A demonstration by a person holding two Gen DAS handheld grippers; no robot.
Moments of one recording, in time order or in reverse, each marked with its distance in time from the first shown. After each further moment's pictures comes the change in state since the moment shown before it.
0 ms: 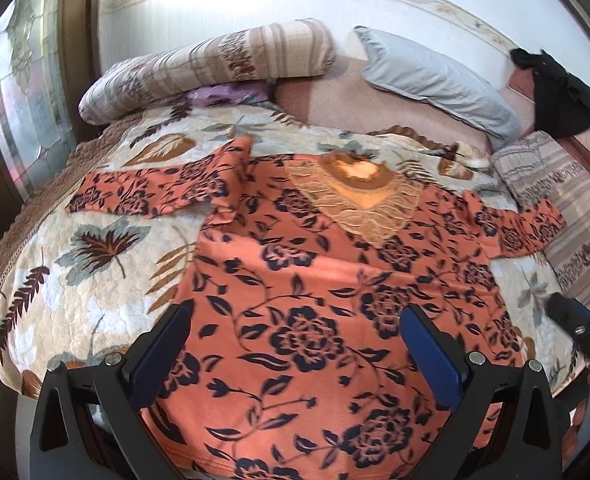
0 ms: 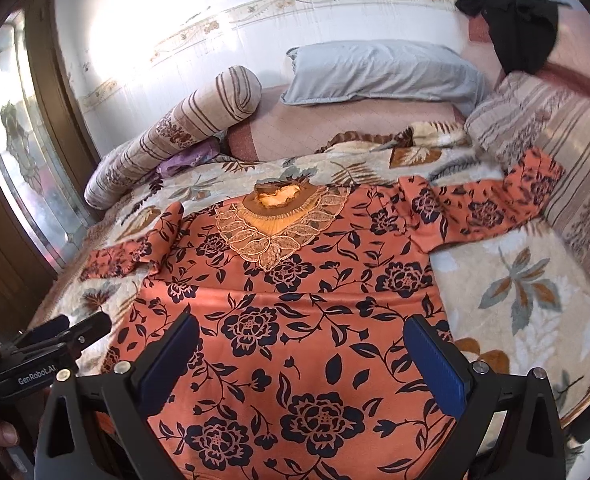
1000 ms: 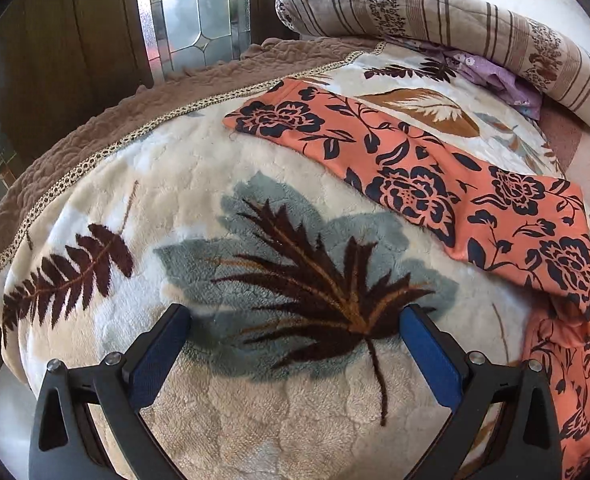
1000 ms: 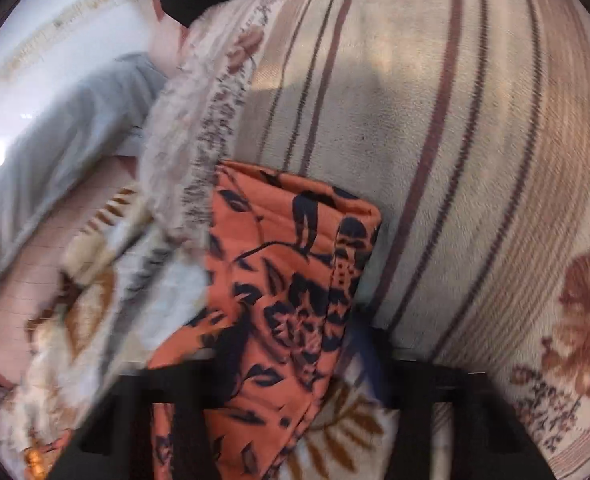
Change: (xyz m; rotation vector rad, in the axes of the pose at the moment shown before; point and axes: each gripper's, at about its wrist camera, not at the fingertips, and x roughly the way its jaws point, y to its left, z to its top) left arm 0.160 0.248 0.026 -0.471 0.093 0.427; right arm 0.198 -0.421 0.179 0.610 -0.037 -0.573
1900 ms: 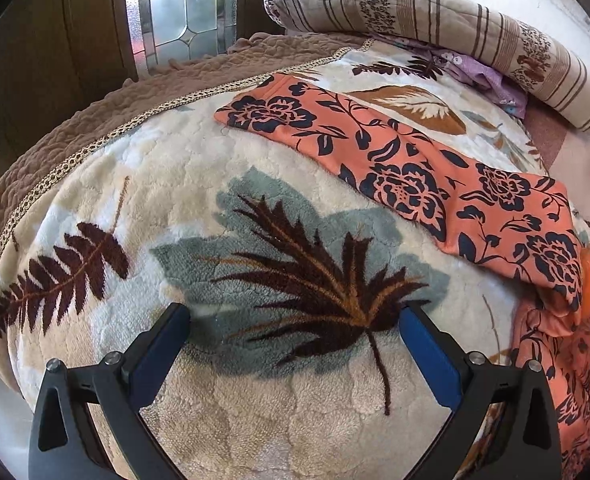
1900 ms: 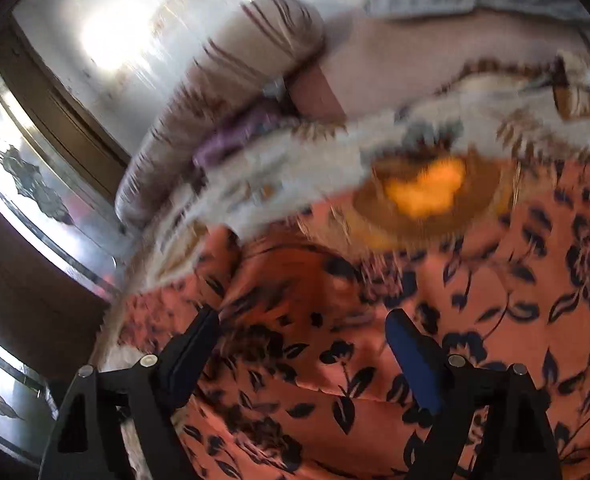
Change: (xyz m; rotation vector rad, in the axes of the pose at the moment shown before) left arm -0.002 0.009 0.000 0.019 0.022 -0.094; right arm -0.167 0.348 -0.349 -0.550 0.386 0.819
